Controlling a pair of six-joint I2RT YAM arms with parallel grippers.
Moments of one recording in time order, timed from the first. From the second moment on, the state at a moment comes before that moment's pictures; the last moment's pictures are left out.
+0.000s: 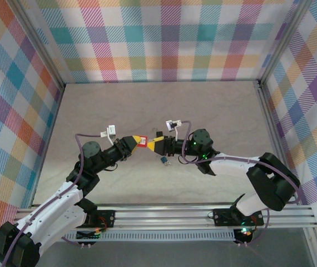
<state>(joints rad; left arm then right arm) -0.51 0.76 0.41 0.28 0.39 -1.26 0.76 1.47 0.61 0.97 -0.71 0.92</state>
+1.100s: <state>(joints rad) -0.49 0.76 0.39 0.32 0.43 -1.28 0.71 1.55 0.62 1.11 -0.78 1.01</state>
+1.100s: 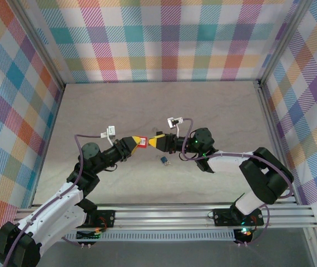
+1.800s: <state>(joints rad) -0.48 0.74 0.39 0.27 0.43 -1.25 0.71 1.60 0.66 1.08 -0.89 1.08</state>
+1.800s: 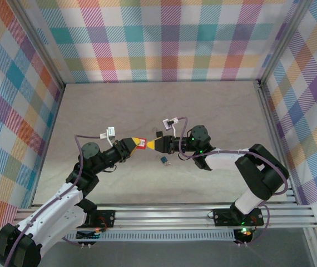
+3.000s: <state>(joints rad) -0.47 0.73 0.38 0.29 0.42 -1.25 0.71 1.64 0.66 1.13 -0.87 1.15</state>
